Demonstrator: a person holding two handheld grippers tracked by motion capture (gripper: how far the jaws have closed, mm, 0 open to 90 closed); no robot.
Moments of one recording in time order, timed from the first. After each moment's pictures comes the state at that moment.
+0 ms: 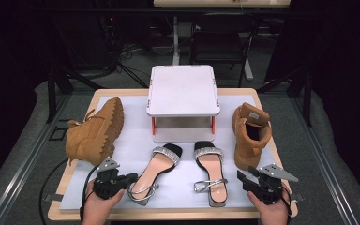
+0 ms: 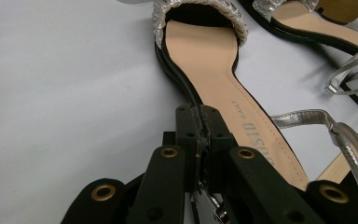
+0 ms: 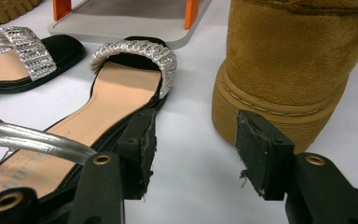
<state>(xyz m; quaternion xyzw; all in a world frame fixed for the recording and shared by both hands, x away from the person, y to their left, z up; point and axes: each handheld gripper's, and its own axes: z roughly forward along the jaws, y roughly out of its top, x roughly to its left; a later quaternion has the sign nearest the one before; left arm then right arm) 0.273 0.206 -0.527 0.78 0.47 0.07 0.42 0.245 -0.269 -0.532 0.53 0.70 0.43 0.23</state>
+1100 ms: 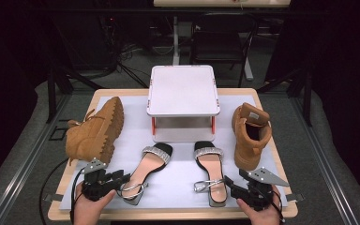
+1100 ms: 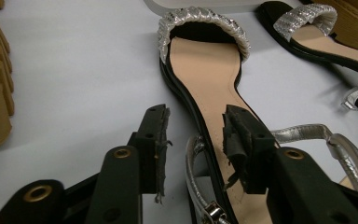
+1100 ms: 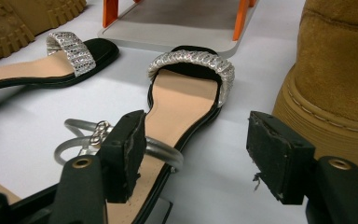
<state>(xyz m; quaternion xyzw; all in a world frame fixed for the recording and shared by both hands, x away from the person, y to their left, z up) 0.269 0.231 -0.532 0.75 0.49 0.09 0.44 0.225 -0.234 -0.516 0.51 0.71 0.44 0.22</state>
